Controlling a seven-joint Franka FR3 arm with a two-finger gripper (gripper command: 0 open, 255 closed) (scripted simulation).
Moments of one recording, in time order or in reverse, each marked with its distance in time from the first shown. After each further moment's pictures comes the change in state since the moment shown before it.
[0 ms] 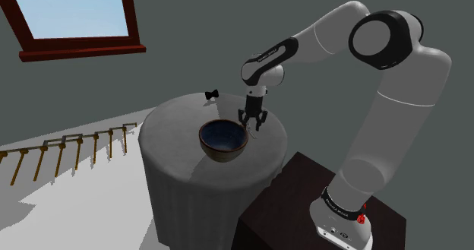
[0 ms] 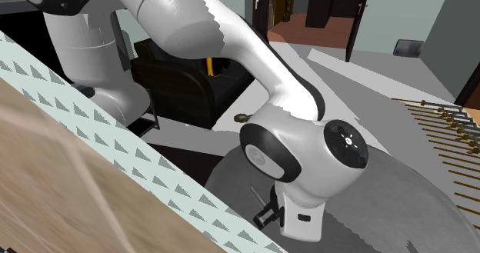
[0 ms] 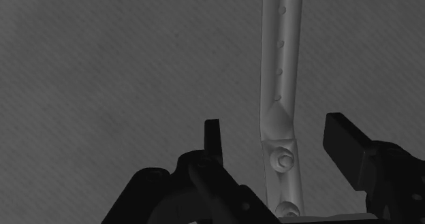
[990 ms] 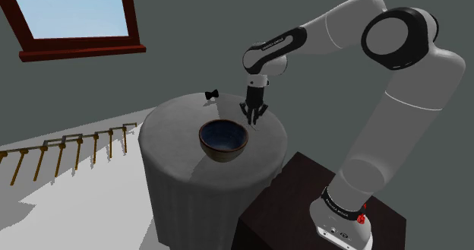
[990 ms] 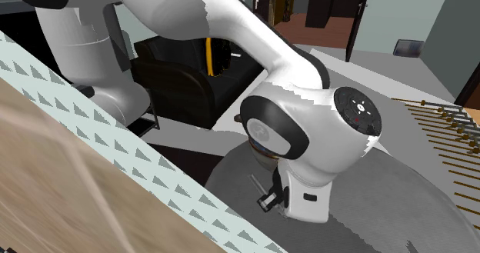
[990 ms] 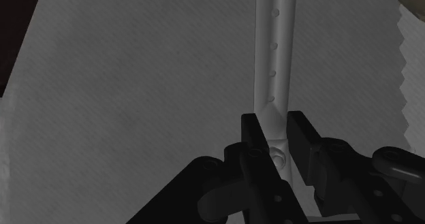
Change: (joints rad) arm 0.004 -0.078 0.000 0.039 -0.018 -0.116 0.030
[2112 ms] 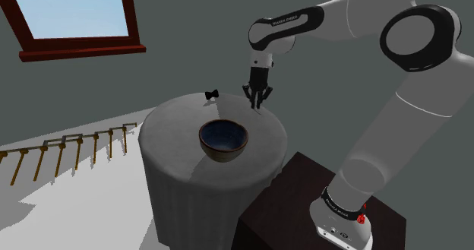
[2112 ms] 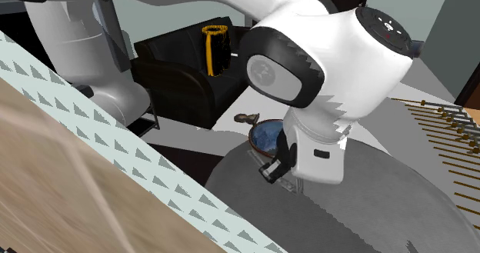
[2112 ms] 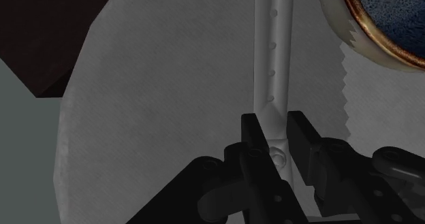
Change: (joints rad) arm -0.002 -0.106 -0.002 0.114 -0.024 -0.215 0.047
